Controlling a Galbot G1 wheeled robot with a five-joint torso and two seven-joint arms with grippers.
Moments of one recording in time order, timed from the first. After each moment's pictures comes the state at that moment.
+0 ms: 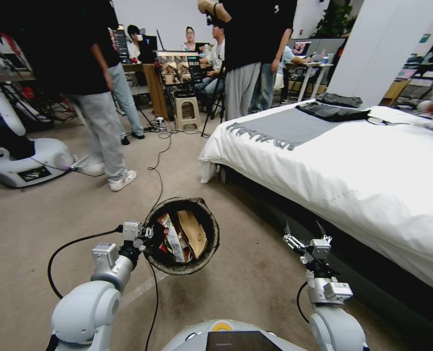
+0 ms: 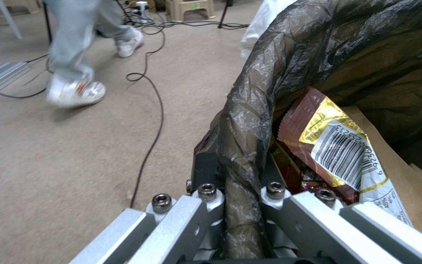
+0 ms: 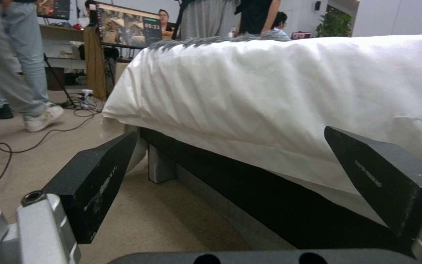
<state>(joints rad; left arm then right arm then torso) 1.58 -1.41 -0.74 -2.45 -0.21 0.68 0.14 -1.79 1.40 0.63 2.24 0.09 0.18 0.12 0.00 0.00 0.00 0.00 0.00</state>
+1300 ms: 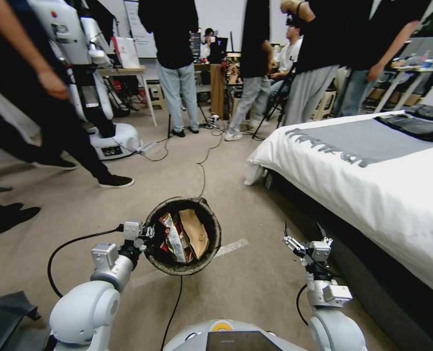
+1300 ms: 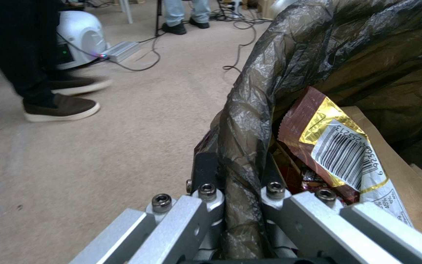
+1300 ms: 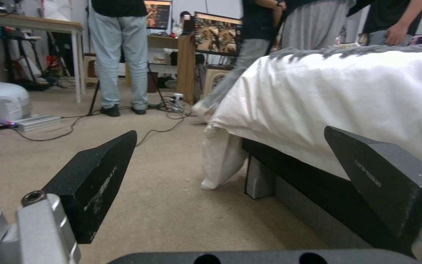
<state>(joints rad) 1.57 -1.39 -0.75 -2.46 -0.22 0.67 0.16 -1.80 1.42 0.61 2.25 0.05 0.17 0.14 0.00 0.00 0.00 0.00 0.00</state>
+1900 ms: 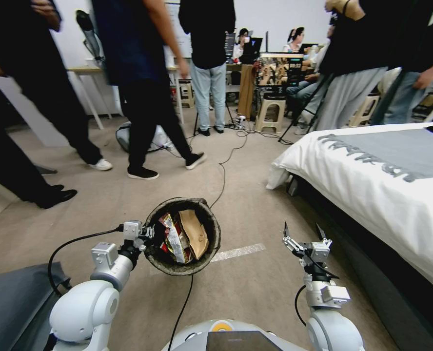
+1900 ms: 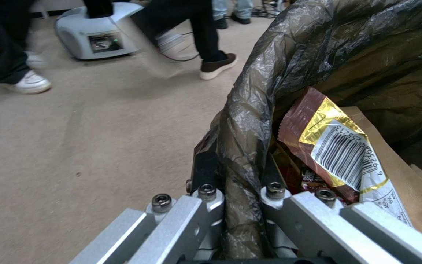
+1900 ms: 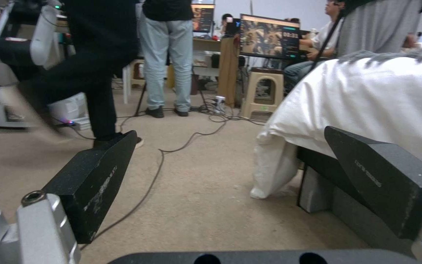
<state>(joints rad) 1.57 -1.38 -0.77 -2.44 -0.23 0.66 0.18 -1.79 1.42 0.58 2.25 0.04 0.17 0.17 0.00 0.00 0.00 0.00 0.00</state>
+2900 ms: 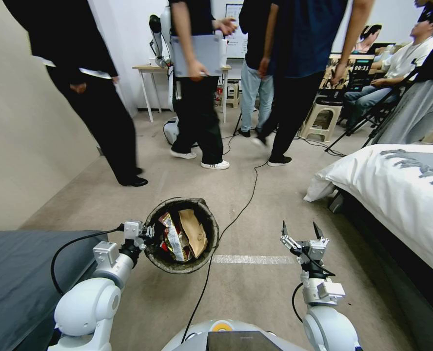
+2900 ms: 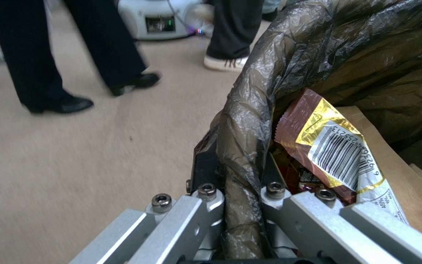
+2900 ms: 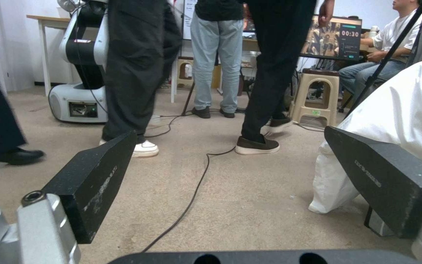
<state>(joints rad) 1.58 -1.42 -0.73 -2.39 -0.24 0.66 0.14 -1.75 1.41 0.57 2.22 0.05 0.14 0.18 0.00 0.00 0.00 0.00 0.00</state>
